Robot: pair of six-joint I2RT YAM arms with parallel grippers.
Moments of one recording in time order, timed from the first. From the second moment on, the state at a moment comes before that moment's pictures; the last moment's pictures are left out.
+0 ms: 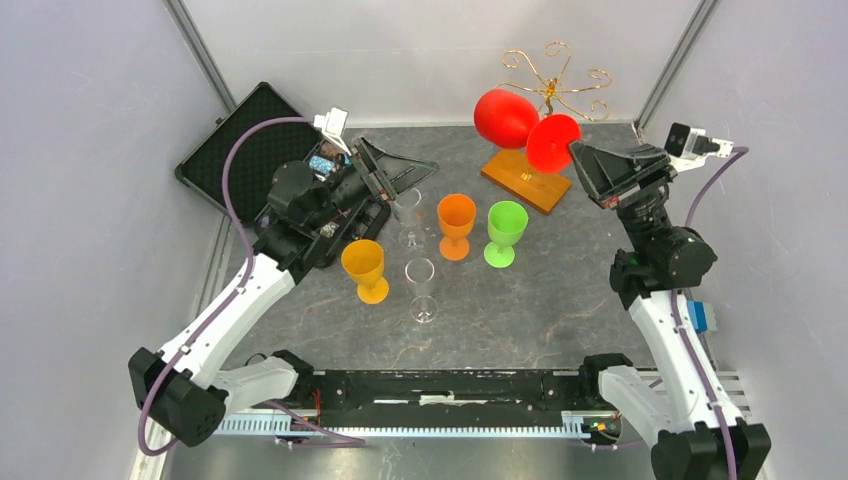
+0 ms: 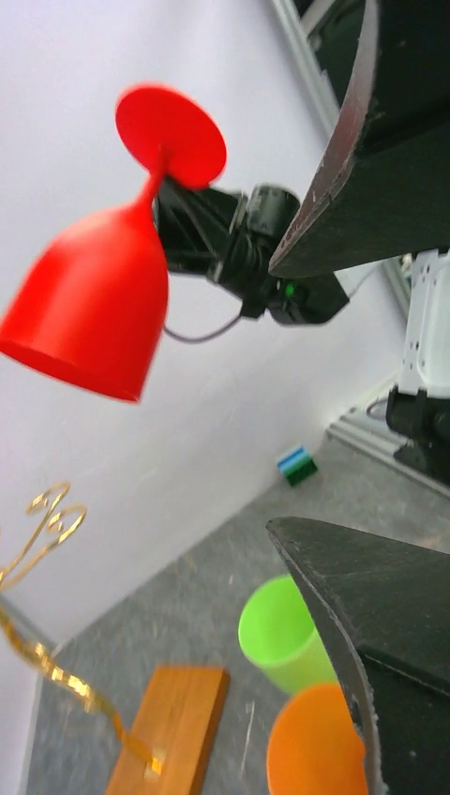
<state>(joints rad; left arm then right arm) -0.52 1.11 1.06 0.26 0.46 -1.00 0.10 0.90 0.81 1.06 -0.47 1.57</state>
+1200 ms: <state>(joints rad) -0.51 1.32 1.05 0.83 0.68 -1.51 0.24 0.80 0.68 0.89 -0.49 1.57</state>
